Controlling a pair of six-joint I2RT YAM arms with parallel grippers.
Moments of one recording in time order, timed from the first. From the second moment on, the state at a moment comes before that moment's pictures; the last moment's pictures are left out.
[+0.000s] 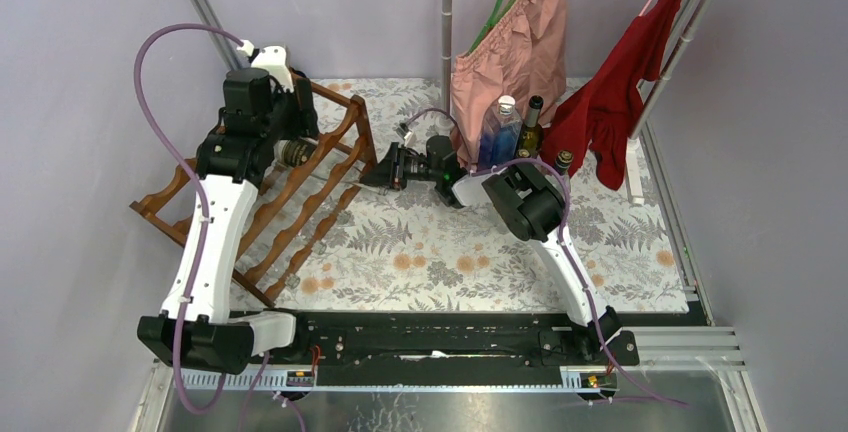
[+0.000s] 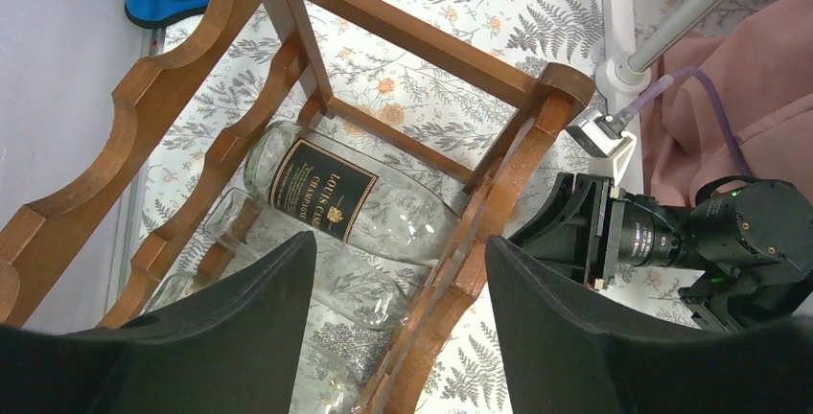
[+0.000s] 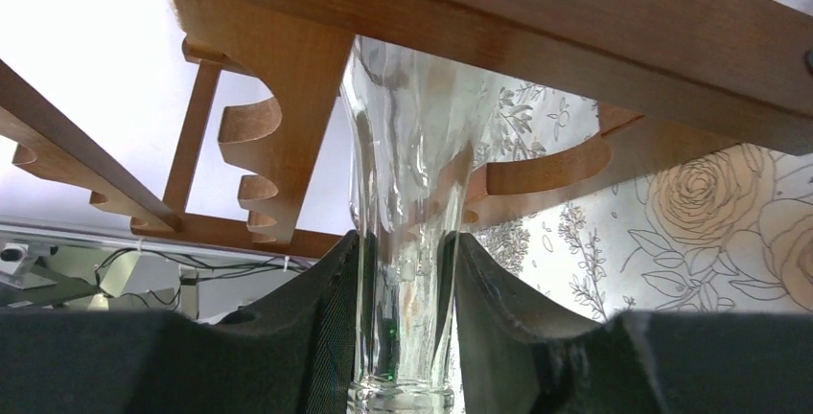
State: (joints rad) left arm -0.08 1.23 1.47 -0.69 -0.04 -0.08; right arm 0.68 2.48 1.52 0.93 -0.80 1.21
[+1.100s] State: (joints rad) left arm -0.08 1.26 1.47 -0.69 -0.03 -0.06; right arm 0.72 2.52 1.64 0.74 -0.61 1.05
